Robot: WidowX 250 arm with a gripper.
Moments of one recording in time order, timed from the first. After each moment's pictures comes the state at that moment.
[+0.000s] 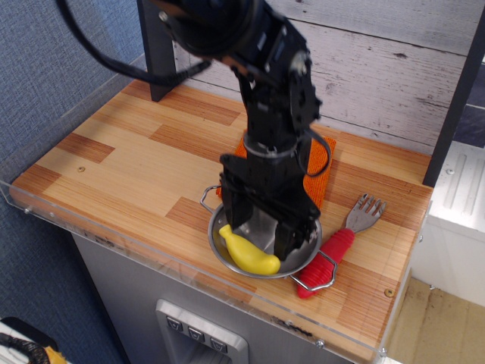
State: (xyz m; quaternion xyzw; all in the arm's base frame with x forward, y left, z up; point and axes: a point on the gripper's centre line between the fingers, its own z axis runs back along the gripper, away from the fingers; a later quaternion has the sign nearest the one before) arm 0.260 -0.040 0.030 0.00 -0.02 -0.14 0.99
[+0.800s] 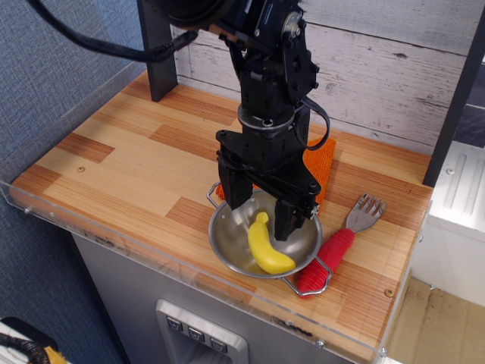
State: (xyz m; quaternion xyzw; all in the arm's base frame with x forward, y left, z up) arm 0.265 -0.037 0.049 0.00 -0.04 -0.13 0.99
